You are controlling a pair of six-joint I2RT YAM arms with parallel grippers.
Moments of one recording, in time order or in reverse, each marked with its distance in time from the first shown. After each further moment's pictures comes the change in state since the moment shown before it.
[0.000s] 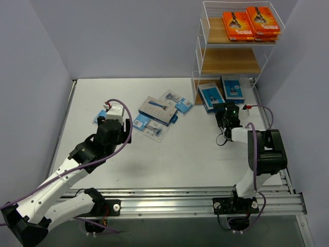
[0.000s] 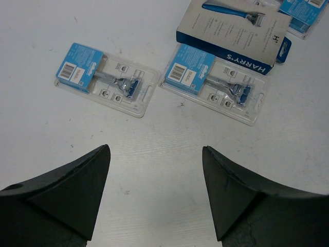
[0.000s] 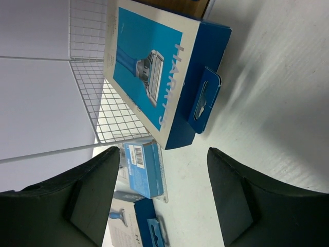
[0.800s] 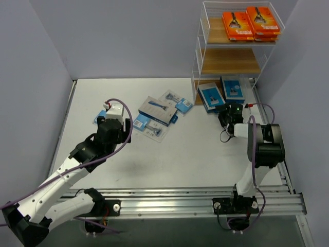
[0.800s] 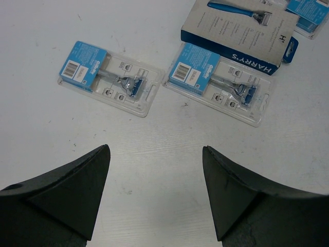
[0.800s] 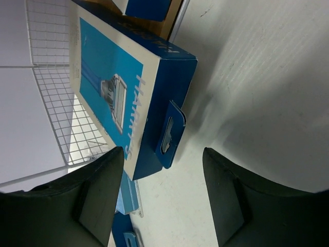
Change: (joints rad) left arm 0.014 0.010 0.000 0.000 -0.001 0.003; right arm -0.079 0.102 0.081 -0.057 -0.096 -0.080
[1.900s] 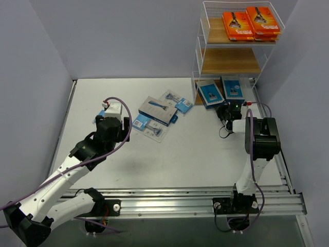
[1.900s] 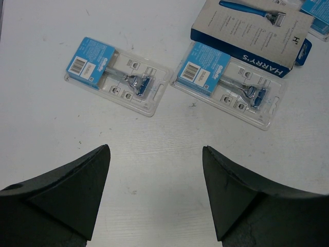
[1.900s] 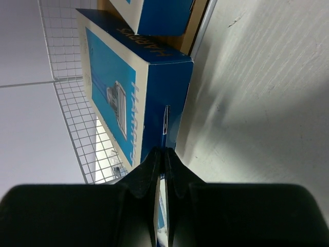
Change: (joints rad) left arm 0.040 0.014 0.000 0.000 0.003 0.000; right arm -0.006 0.135 0.107 0.066 -0.053 0.101
